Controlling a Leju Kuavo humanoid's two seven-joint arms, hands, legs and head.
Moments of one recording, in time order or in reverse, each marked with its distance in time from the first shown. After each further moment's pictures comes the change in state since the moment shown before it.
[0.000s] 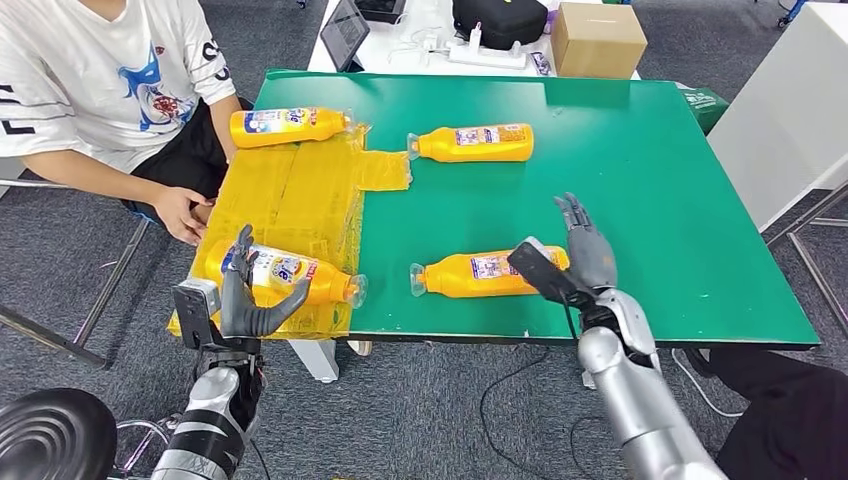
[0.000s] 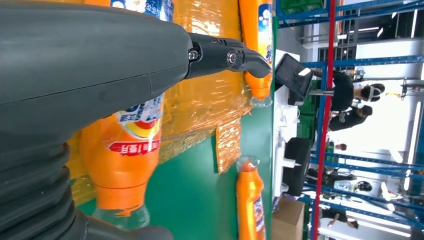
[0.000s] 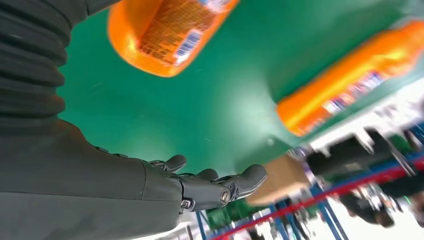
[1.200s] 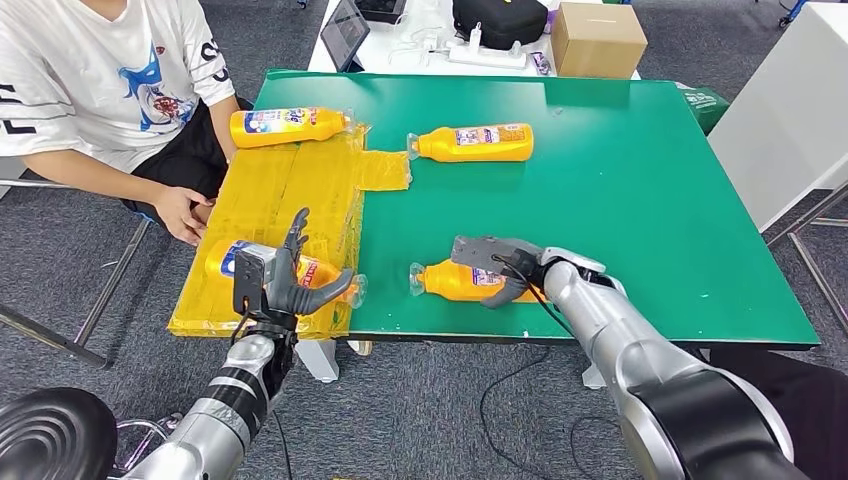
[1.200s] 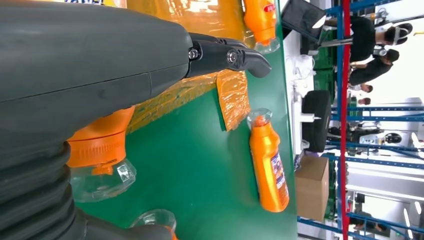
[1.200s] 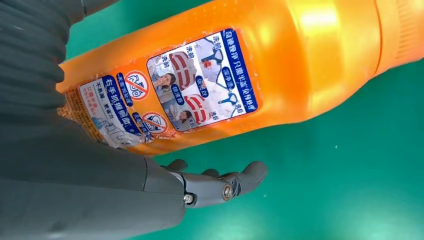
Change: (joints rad) left arm -0.228 -0.023 -0.090 0.354 -0.023 -0.026 -0.051; right arm -0.471 0.108 0.182 0.734 0.003 0.514 -0.076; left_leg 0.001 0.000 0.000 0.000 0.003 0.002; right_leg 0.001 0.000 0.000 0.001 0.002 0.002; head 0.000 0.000
